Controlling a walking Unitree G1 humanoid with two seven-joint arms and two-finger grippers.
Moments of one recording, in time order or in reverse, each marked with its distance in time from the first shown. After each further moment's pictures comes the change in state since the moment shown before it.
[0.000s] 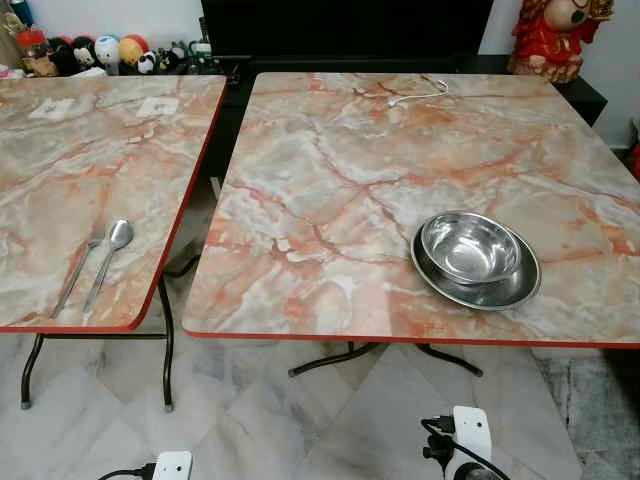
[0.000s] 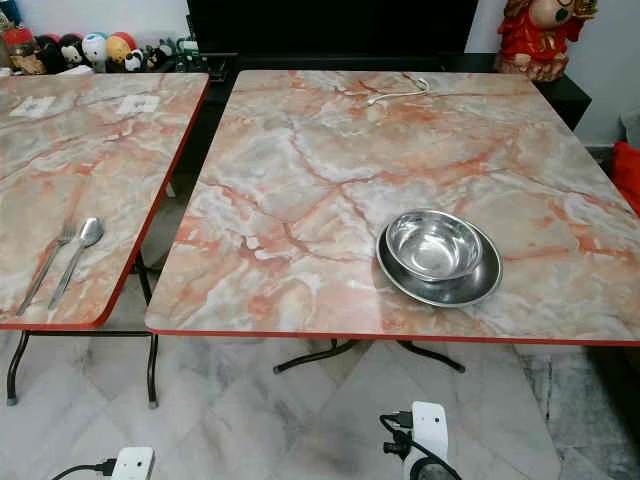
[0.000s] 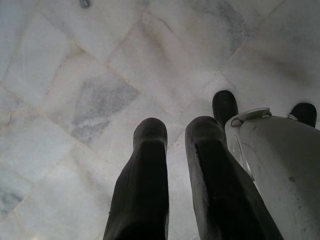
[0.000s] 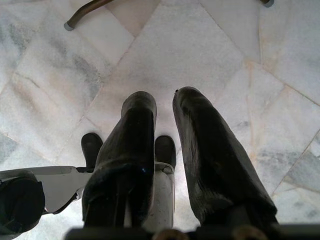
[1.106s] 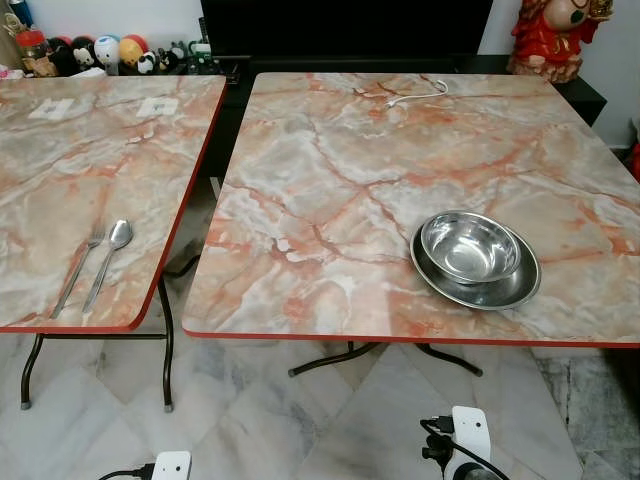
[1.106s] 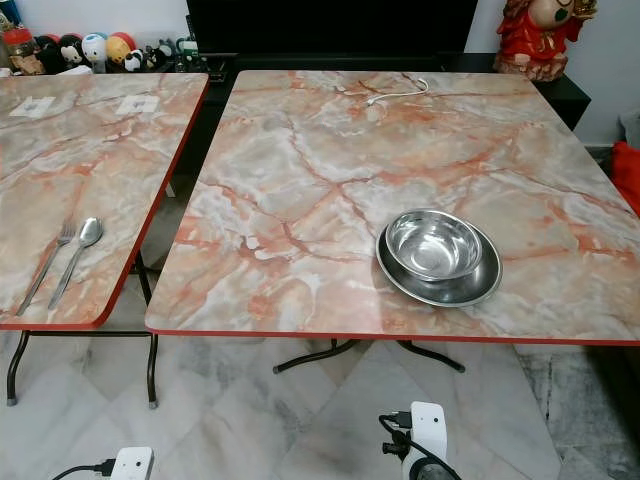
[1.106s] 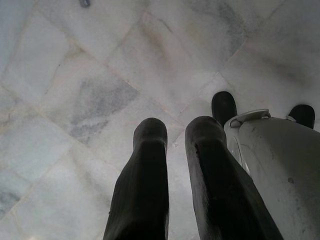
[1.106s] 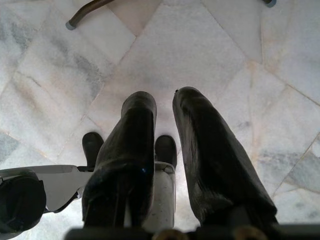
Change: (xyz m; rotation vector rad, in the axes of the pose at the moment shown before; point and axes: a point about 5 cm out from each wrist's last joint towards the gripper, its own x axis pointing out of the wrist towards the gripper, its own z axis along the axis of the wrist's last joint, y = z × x) left arm 0.000 0.001 0.000 -0.011 -0.002 -0.001; right arm 0.000 0.001 0.000 -0.005 0.001 0.007
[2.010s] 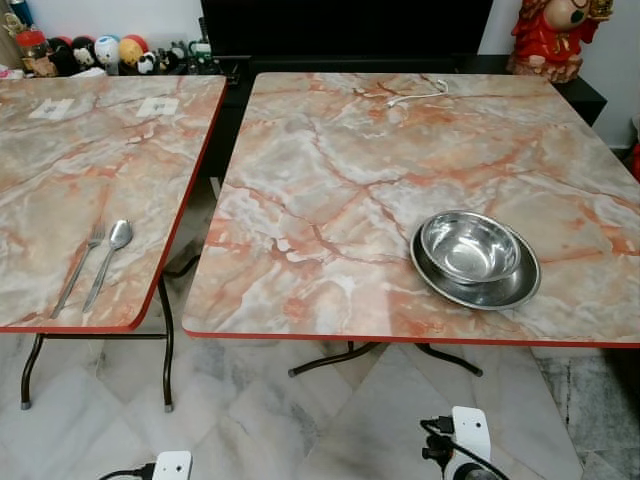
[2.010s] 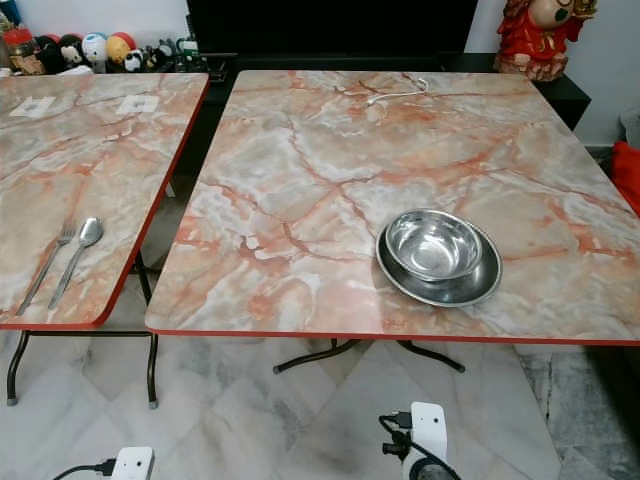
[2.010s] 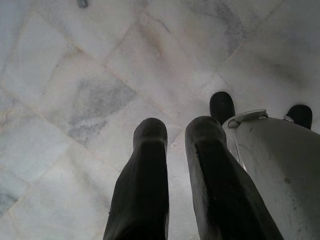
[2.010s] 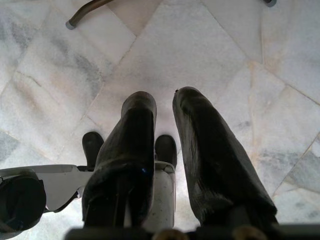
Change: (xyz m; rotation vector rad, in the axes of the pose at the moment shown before) left arm 0.000 -0.001 0.000 -0.003 -0.002 -0.006; right arm 0.000 0.000 0.000 0.001 0.001 0.000
